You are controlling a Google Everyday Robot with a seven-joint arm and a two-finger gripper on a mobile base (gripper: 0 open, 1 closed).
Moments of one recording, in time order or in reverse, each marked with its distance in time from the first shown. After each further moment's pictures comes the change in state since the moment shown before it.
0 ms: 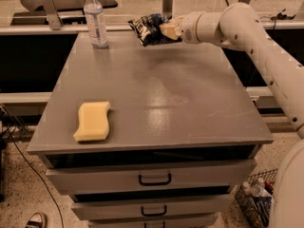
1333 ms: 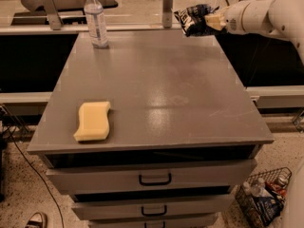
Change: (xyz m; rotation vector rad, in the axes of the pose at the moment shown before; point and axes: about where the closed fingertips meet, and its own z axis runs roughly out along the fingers) arm 0.027 -0.110 -0.105 0.217 0.105 0.005
